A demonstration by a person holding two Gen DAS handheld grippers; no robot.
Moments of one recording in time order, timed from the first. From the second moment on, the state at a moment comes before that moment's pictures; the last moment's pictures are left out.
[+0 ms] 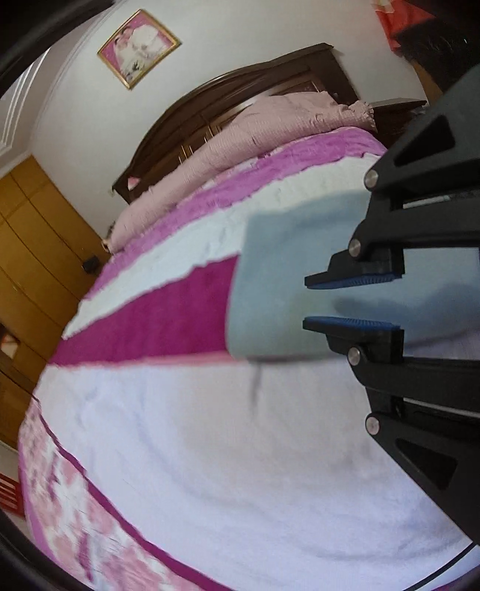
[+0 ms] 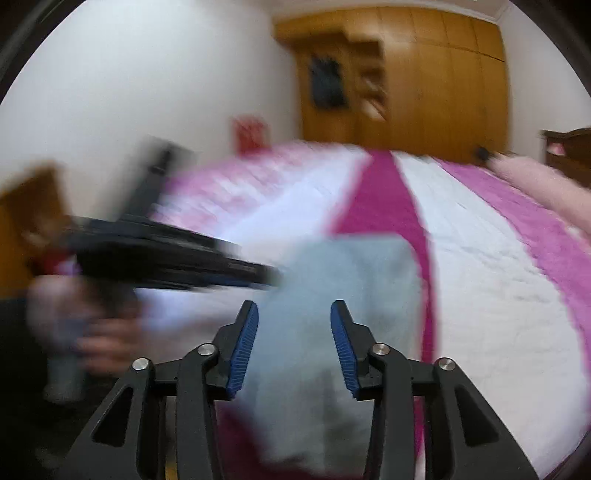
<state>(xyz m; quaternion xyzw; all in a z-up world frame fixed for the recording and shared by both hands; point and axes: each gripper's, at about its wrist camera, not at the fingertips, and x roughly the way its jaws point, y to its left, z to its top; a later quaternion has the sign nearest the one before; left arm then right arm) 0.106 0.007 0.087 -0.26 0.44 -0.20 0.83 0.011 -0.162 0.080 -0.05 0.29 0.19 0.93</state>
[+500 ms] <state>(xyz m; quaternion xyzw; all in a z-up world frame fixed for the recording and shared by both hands) 0.046 -0.003 0.065 -0.21 0.42 -0.22 0.85 0.093 -0.204 0.038 -0.02 0.35 0.11 0.93</state>
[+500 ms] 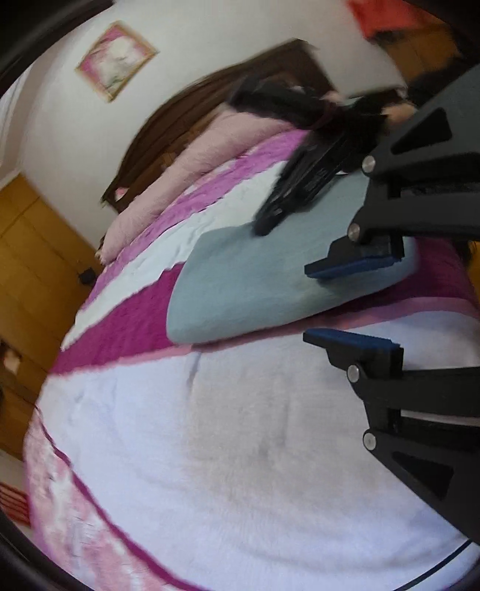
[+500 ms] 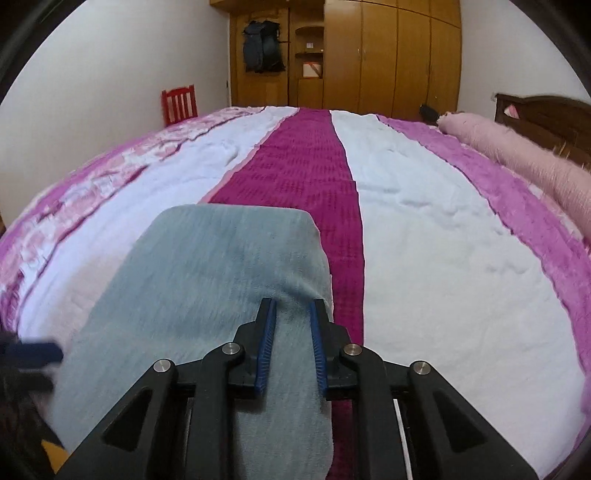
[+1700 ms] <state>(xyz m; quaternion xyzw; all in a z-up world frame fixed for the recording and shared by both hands) 0.015 -0.014 0.041 -0.21 0.51 -0.32 0.78 0.045 -0.233 0.080 0.05 0.28 0.15 0.95</state>
